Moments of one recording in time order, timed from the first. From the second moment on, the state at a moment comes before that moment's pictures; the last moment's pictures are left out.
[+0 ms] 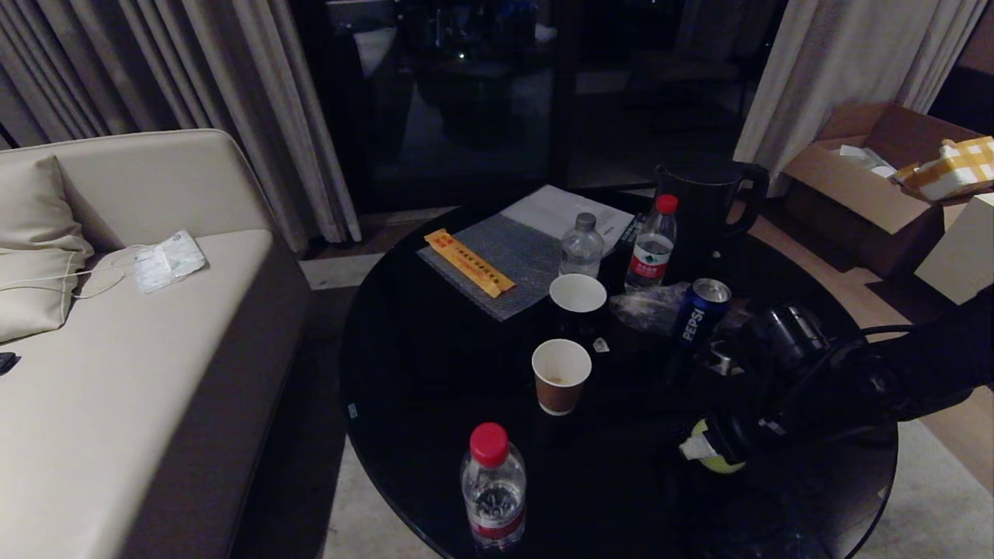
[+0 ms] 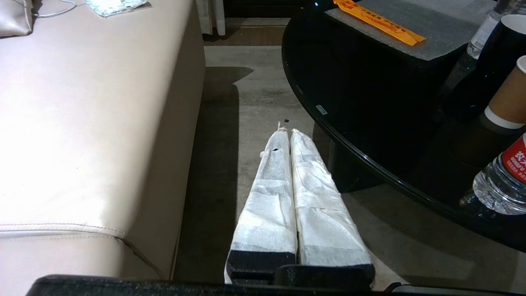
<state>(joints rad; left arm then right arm) 0.00 0.00 0.00 0.00 0.04 -0.02 0.20 1.96 -0.86 -0.04 0.14 -0.11</state>
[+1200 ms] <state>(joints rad) 0.00 0.00 0.00 0.00 0.04 -0.02 0.18 1.09 -0.43 -0.02 -0.03 0.06</state>
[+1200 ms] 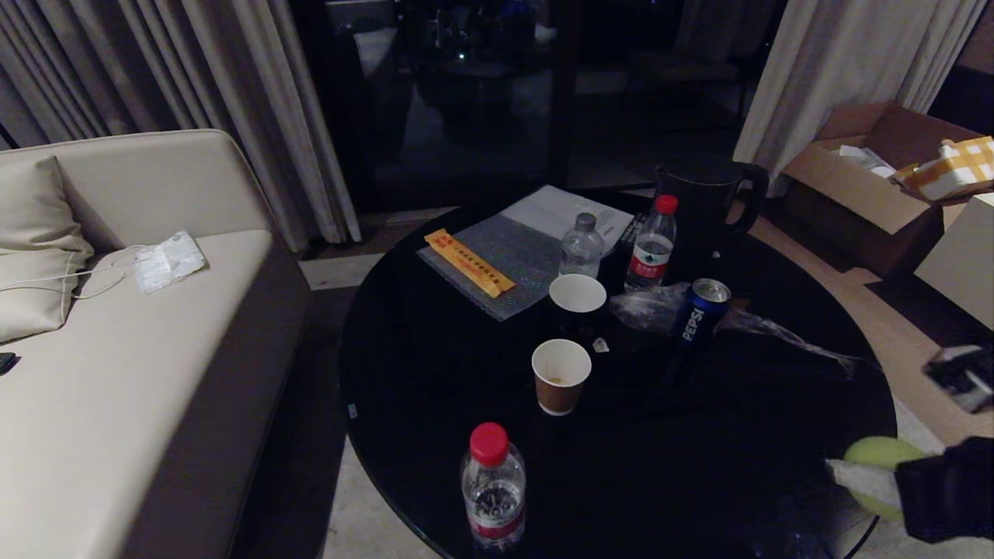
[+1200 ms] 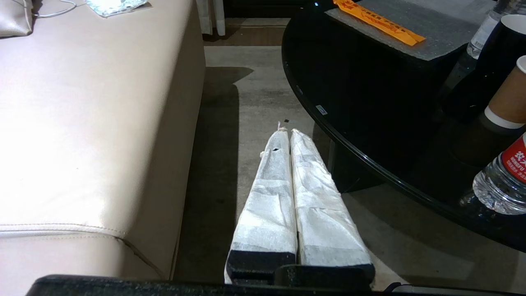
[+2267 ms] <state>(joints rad) -0.01 0.00 0.00 0.00 0.04 -0.02 0.02 0.04 -0.01 0.01 0.00 0.03</state>
